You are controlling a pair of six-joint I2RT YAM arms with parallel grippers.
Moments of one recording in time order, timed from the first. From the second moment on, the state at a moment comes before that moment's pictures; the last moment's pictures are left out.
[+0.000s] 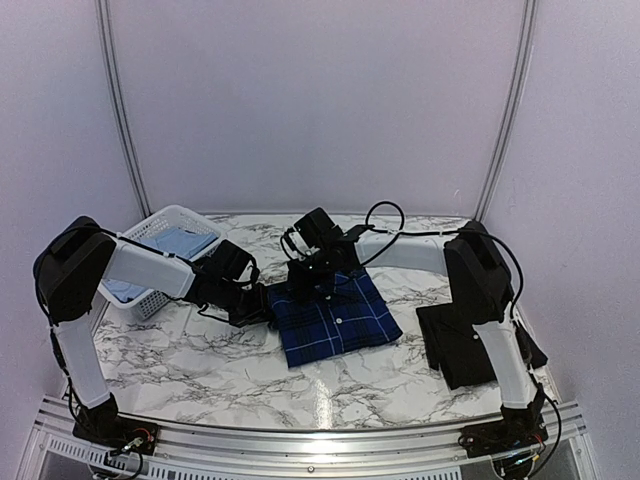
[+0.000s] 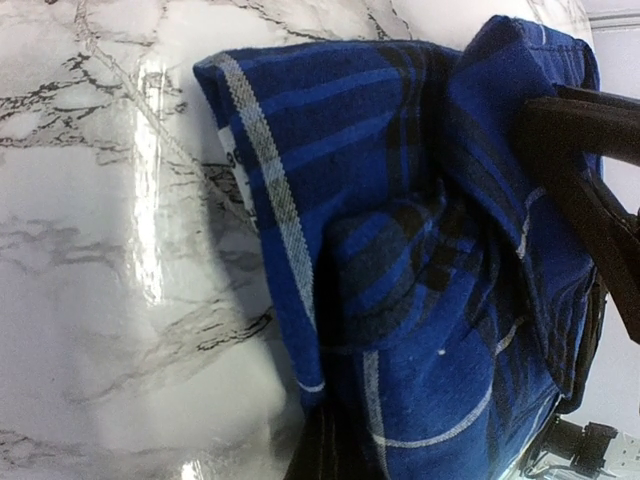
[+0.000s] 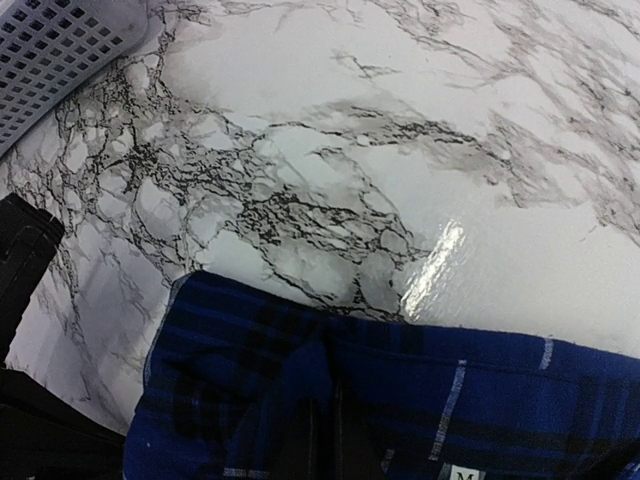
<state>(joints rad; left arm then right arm) -0.65 1.87 0.99 -0.05 0.31 -0.85 0.82 2.32 1.87 -0.42 -0.04 0.29</state>
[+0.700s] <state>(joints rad) -0.72 1.82 1.00 -0.05 0.34 -0.86 0.82 1.98 1.59 -0.23 0.11 0.37</state>
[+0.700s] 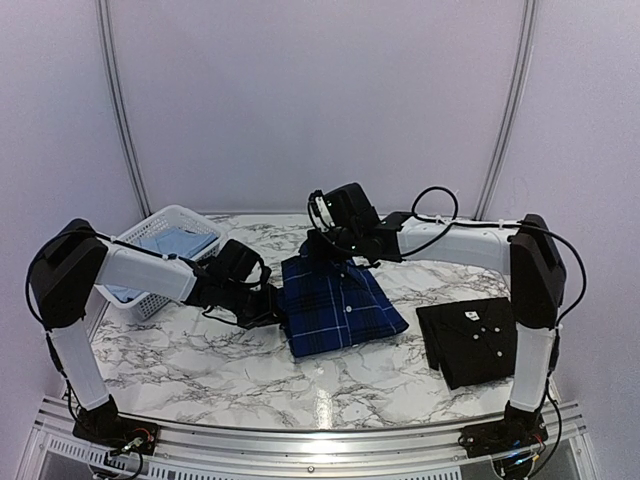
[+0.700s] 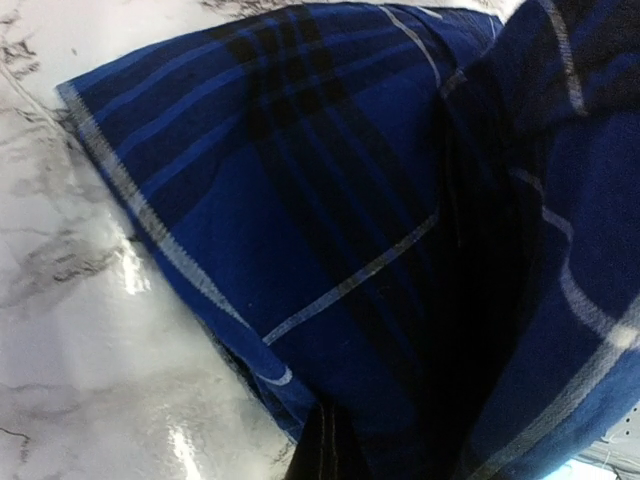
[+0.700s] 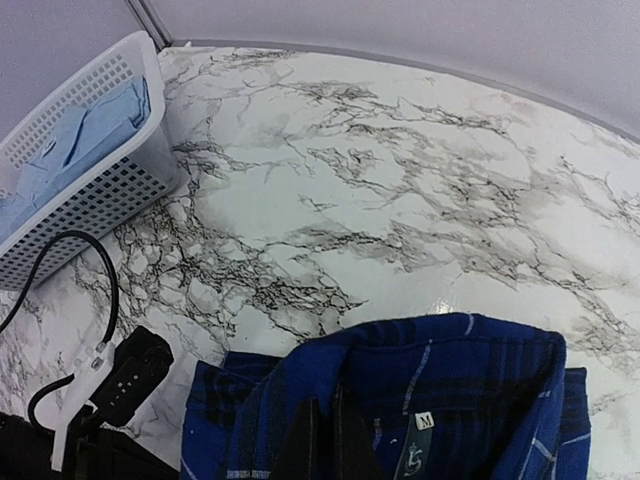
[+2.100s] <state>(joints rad) -0.82 1.66 0.95 -0.03 0.23 -0.90 0.76 1.82 1.22 -0.20 0.13 0.39</state>
